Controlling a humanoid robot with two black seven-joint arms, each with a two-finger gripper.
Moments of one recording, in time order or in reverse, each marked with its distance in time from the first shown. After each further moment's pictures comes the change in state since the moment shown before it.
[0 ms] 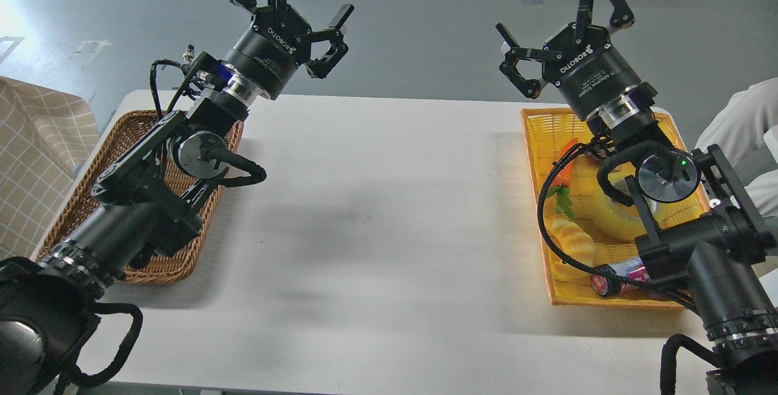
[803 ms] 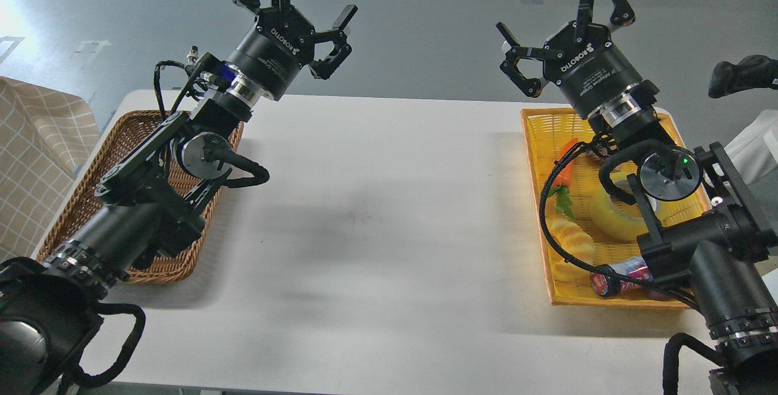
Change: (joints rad) left arm 0.000 -0.009 0.002 0.000 0.000 0.000 0.000; right arm 0.006 -0.009 -0.009 0.000 0.000 0.000 0.000
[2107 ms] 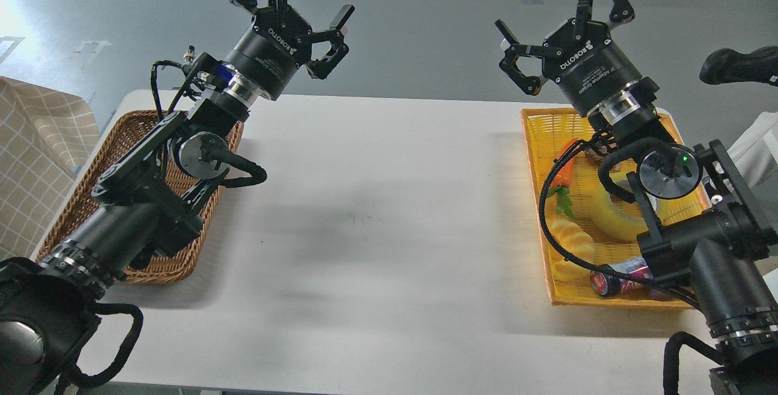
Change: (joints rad) left arm 0.001 0.008 -0.001 0.000 0.000 0.000 0.000; right arm 0.004 -0.002 -0.005 0.006 -0.002 -0.008 0.003
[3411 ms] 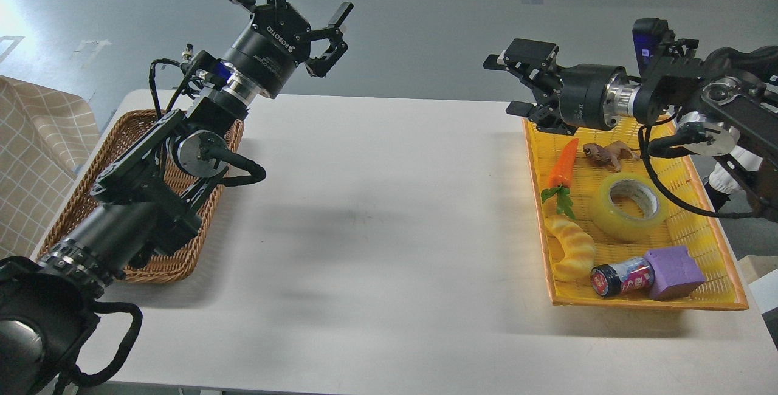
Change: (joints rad) left arm -0.003 0.003 -0.002 -0.002 0.000 0.000 -0.001; right arm 0.435 -0.462 -0.894 0.011 -0.379 -0.001 0.006
